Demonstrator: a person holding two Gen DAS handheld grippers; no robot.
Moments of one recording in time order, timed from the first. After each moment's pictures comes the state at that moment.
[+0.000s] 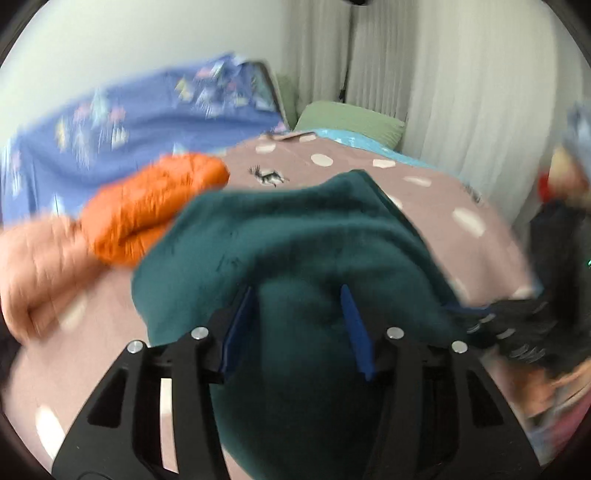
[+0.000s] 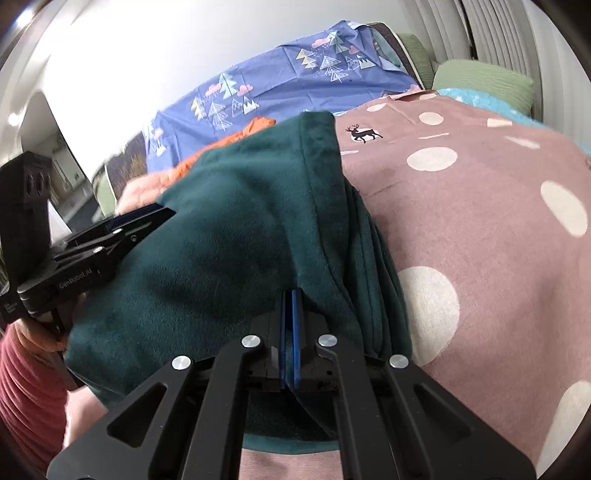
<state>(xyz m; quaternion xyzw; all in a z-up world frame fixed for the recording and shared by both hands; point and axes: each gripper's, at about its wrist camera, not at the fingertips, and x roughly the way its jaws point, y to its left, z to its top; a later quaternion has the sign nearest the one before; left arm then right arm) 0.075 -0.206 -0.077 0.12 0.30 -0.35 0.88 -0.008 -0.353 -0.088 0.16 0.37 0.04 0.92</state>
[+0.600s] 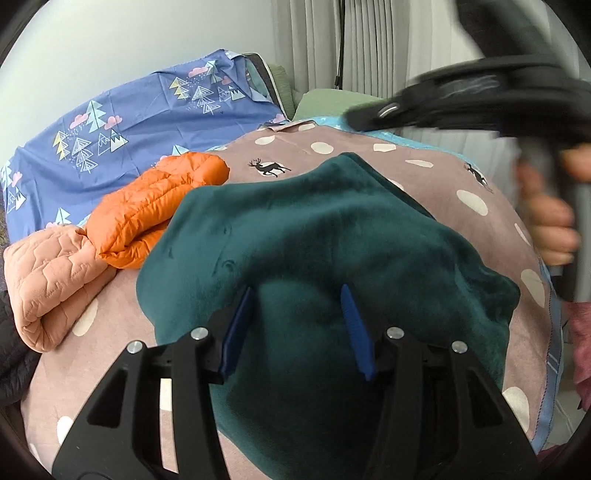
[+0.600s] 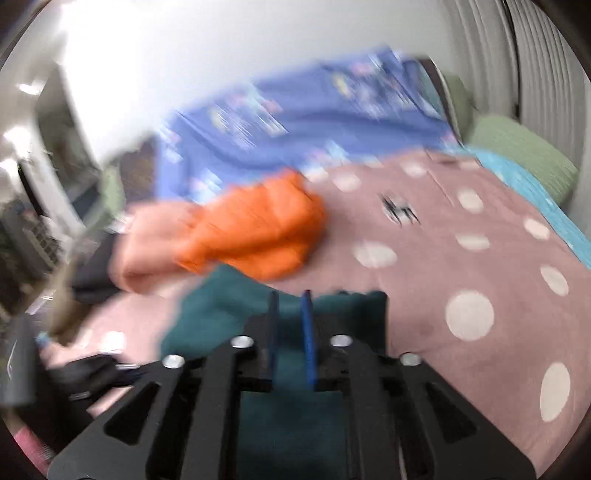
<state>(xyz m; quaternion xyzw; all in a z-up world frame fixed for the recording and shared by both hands) 0.072 -0.203 -0.070 0.13 0.32 -0.34 0.87 0.135 -0.351 -0.008 0.10 0.39 0.04 0.92</state>
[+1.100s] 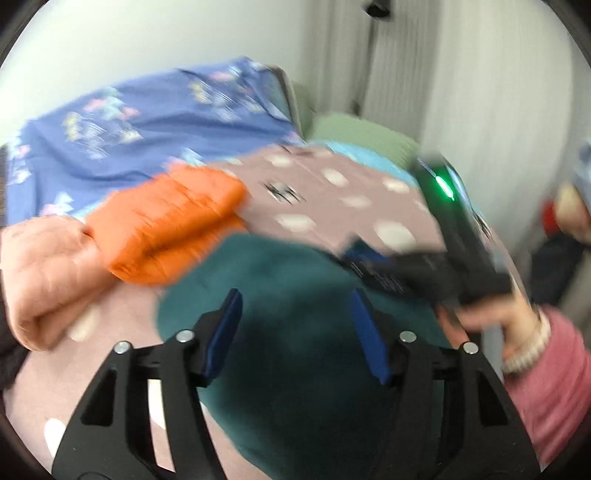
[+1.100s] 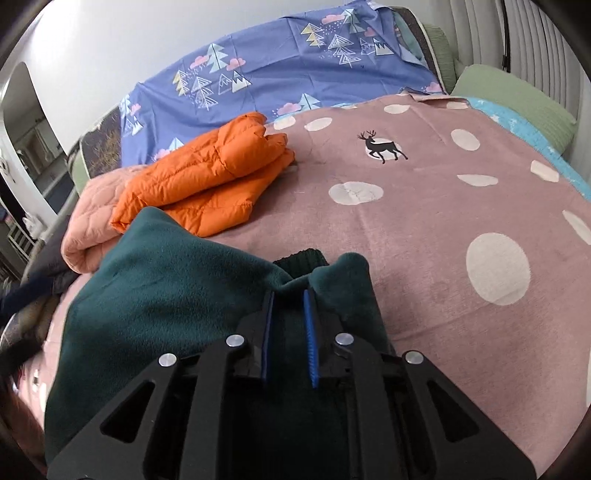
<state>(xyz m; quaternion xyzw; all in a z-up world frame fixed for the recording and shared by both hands) 0.114 -0.186 -0.040 0.05 0.31 -0.33 0.89 0.158 -0.361 -0.082 0.13 0.42 0.03 0.90</state>
